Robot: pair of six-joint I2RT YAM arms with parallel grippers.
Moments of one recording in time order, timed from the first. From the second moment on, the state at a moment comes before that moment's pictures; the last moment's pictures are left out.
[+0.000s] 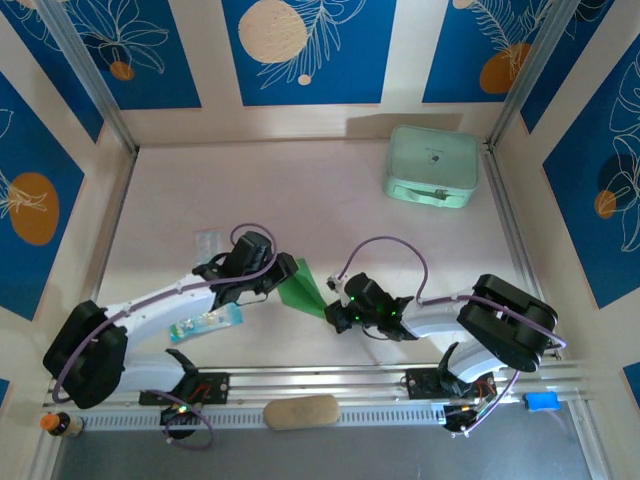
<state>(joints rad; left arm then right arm) -0.69 1.26 0.65 -0.19 0.10 -1.15 0.94 1.46 0.36 0.33 -0.12 0.45</state>
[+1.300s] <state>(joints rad) -0.67 1.46 0.74 -0.20 0.16 -1.13 1.18 1.43 0.41 0.19 0.33 0.22</state>
